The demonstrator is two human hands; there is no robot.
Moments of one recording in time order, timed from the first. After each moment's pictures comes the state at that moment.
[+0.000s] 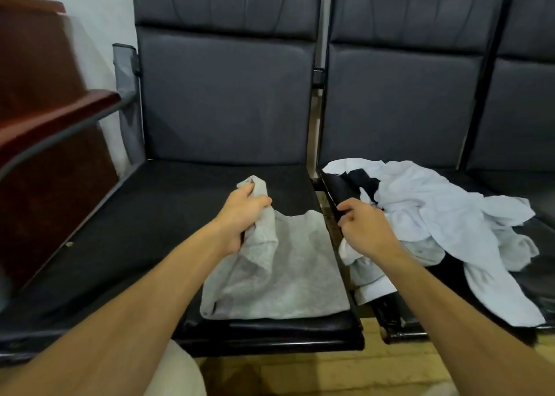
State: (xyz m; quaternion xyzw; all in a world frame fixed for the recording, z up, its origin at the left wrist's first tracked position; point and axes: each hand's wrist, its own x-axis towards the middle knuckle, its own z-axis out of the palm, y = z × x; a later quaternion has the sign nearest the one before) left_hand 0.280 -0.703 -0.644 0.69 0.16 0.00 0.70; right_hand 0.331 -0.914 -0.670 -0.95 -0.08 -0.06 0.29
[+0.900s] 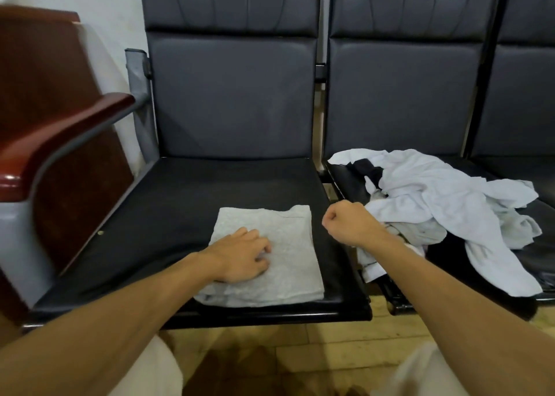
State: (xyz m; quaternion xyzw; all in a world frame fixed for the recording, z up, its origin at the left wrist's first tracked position) left_hand 0.236 -0.668 -0.700 0.98 -0.13 -0.12 0.08; right_hand 0.301 -0.886 -0.662 -0.97 -0.11 0.06 0.22
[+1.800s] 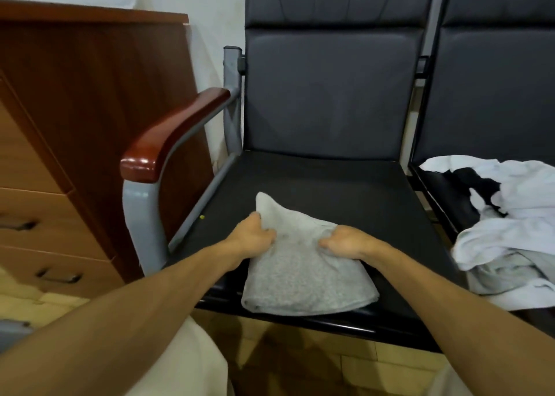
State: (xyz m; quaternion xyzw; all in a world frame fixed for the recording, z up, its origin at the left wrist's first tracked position) left_hand 0.209 -0.553 -0.701 0.87 0.26 -0.04 0.41; right_hand 0.290 -0.736 -0.691 -0.93 -0.18 0.26 0.18
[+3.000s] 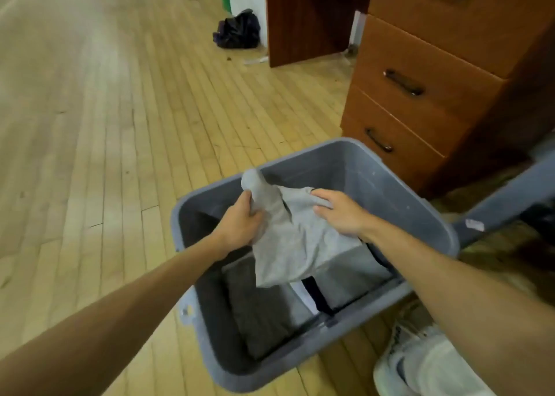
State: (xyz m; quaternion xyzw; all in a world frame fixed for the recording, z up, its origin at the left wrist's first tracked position) left_hand -0.347 -0.410 -0.778 0.63 0.61 0.20 0.44; right_hand -0.128 -0.409 -0.782 -0.64 -0.63 0.41 0.16
